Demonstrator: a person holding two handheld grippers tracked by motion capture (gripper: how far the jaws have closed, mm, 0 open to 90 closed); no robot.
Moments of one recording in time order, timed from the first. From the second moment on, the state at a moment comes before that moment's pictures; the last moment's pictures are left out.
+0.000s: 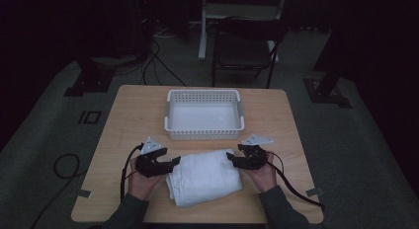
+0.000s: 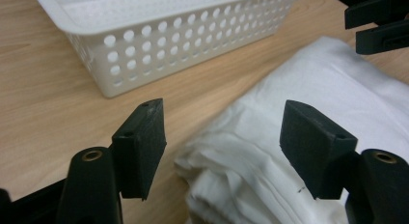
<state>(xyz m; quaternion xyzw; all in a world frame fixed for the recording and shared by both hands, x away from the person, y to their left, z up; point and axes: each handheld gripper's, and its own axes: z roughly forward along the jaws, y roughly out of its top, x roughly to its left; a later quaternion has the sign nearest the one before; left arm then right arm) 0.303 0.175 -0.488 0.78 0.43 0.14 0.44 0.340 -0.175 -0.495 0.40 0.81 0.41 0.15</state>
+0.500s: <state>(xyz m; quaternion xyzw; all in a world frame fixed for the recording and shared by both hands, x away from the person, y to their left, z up) 0.279 0.165 -0.506 0.80 0.44 0.14 0.38 0.328 -0.171 -0.517 0.39 0.83 0.39 0.11</state>
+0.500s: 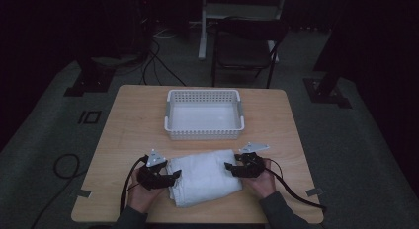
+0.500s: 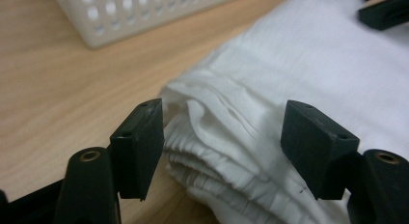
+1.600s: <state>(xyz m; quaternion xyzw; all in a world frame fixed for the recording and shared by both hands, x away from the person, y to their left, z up) 0.351 0.160 -0.528 0.80 0.44 0.14 0.39 0.358 -0.166 -0.528 0.42 0.82 0.38 0.10</state>
